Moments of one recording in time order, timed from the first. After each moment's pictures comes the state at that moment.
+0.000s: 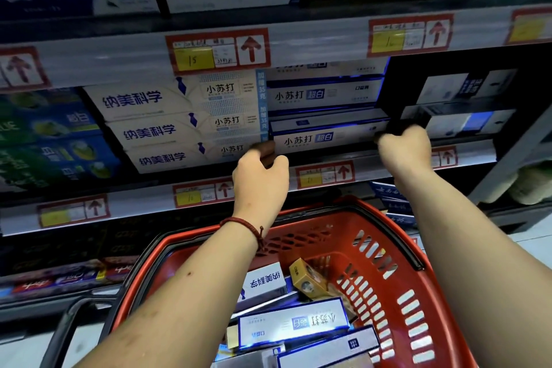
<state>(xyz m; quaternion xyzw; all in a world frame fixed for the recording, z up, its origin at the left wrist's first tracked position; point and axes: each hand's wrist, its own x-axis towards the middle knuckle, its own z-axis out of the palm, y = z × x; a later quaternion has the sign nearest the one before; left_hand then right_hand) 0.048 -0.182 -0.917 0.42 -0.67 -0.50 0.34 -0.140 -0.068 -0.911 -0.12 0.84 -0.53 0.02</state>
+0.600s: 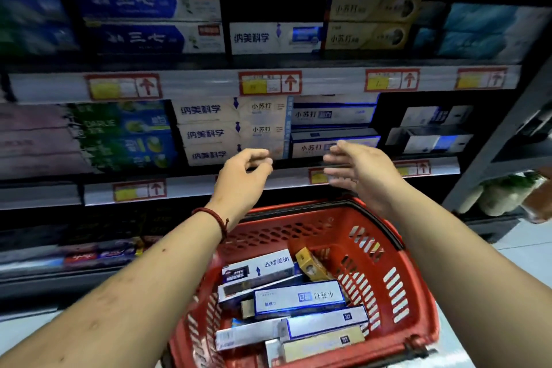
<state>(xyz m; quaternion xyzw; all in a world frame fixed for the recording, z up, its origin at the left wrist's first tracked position) 0.166 -0.190 -0.873 0.33 -0.73 -0.53 0.29 0.001 -0.045 -0.845 -0.19 0.70 -0.63 0.28</state>
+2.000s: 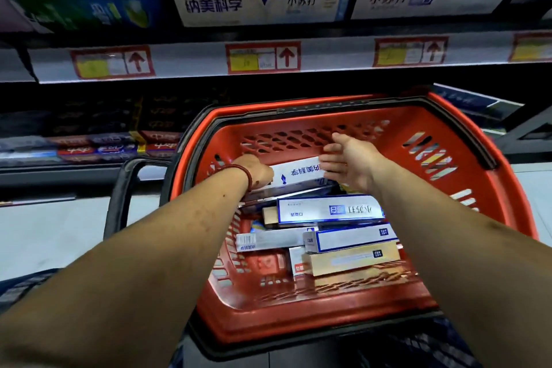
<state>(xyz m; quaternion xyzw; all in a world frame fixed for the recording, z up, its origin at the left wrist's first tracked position) 0.181 -0.225 -1.071 0.53 -0.75 -0.37 -0.17 0.016 -0.102 -1.086 0.00 0.73 -0.49 0.48</state>
